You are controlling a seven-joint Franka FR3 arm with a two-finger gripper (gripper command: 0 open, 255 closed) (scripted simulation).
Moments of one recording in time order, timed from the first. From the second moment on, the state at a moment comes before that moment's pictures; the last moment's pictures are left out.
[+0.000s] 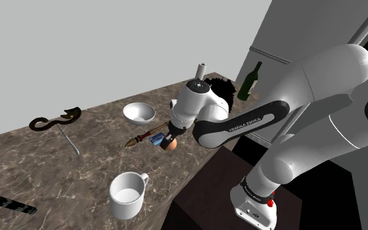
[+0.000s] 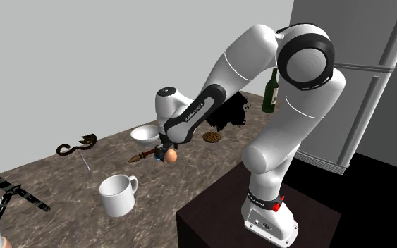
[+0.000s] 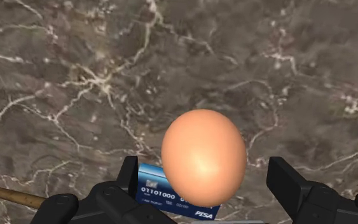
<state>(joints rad) -0.10 -0.34 0.57 -2.71 -0.03 2.57 0.30</state>
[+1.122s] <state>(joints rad) -0.08 -0.38 0.55 -2.70 0.00 2.52 0.27</state>
